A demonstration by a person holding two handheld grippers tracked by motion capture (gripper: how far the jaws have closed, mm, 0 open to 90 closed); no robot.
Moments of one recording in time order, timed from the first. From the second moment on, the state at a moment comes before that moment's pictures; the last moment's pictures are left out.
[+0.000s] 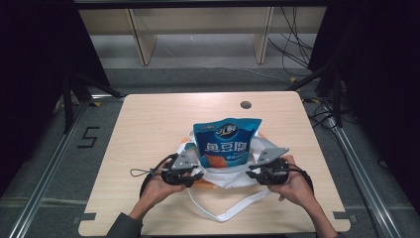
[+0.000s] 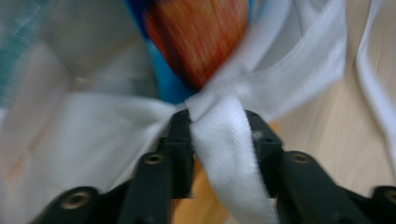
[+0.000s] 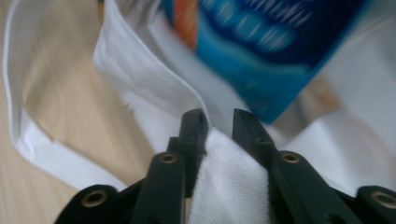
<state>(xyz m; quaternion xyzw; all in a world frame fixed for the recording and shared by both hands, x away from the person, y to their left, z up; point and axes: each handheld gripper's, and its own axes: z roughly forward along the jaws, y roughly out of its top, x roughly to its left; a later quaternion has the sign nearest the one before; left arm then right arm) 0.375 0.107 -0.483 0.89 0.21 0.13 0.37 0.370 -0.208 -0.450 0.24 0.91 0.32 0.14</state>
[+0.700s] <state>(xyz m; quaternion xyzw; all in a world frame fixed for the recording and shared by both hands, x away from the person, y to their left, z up) 0.361 0.113 -0.459 0.90 0.24 0.08 0.36 0.373 -0.203 -0.473 0.27 0.90 0.33 0.10</state>
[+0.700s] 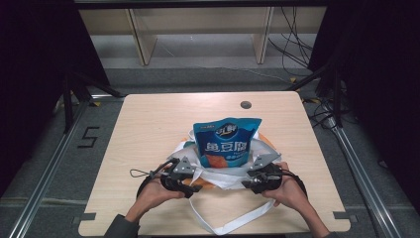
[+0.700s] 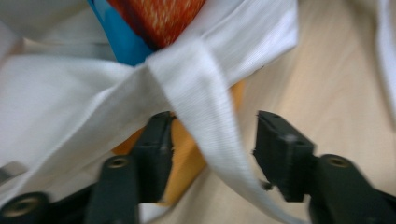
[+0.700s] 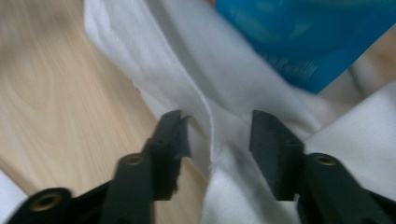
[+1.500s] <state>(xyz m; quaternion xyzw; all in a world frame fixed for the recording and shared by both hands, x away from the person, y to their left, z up) 0.478 0.126 -0.439 0.80 0.32 0.26 0.44 0.458 -0.250 -0.439 0.33 0.82 0.38 0.27</state>
